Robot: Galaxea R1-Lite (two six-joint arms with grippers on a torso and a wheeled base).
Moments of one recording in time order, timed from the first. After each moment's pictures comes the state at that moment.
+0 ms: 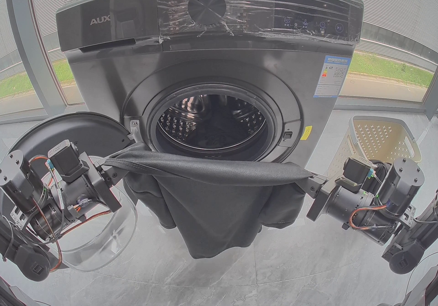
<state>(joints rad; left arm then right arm) -0.35 1.60 -0.25 -1.55 -0.42 -0.23 0.64 1.77 -0.32 -1.51 0.10 0.29</state>
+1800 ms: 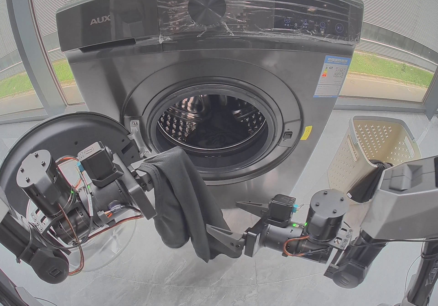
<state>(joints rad) -0.52 1.69 -0.33 -1.55 -0.36 -0.20 0.78 2.15 -0.50 -1.55 0.20 0.25</state>
